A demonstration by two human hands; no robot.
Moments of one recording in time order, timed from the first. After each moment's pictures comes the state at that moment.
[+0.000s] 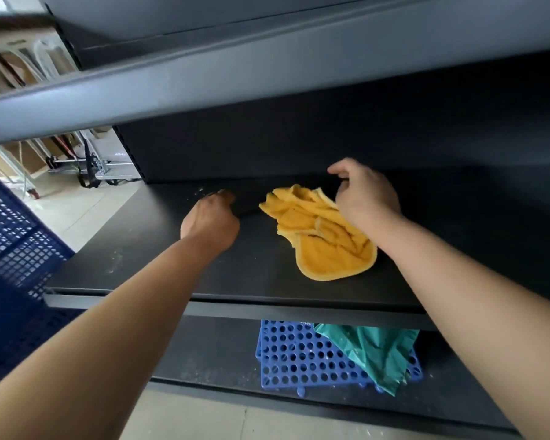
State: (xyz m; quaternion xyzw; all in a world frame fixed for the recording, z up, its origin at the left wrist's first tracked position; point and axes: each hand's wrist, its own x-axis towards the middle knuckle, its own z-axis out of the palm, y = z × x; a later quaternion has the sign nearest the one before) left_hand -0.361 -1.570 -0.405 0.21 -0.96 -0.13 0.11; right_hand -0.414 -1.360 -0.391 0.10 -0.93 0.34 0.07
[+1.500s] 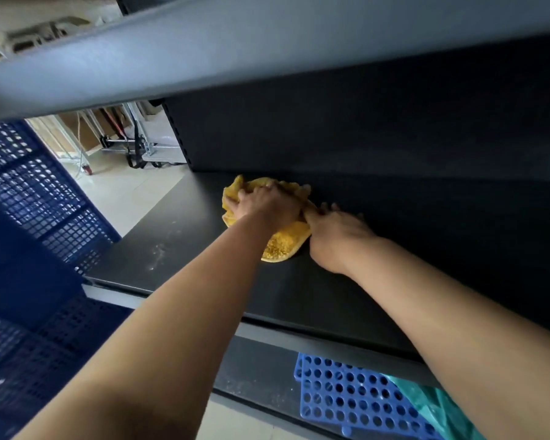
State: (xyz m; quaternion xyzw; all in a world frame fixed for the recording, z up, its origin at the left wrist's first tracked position) left_hand -0.444 -1.622 -0.446 0.24 -0.97 -0.03 -0.06; right_hand -0.419 -1.481 -0.429 0.27 -0.95 0.04 -0.15
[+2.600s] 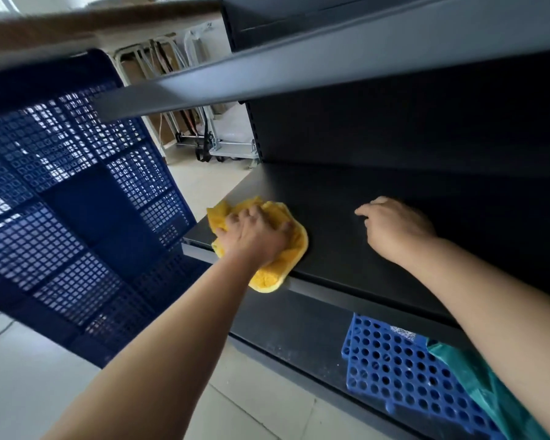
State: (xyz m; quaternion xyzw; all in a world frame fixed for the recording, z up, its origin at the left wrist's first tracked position) left_hand -0.285 -1.662 -0.436 0.39 -0.92 -0.05 0.02; right_hand -0.395 -1.480 -0.436 0.30 -0.95 0.12 -0.04
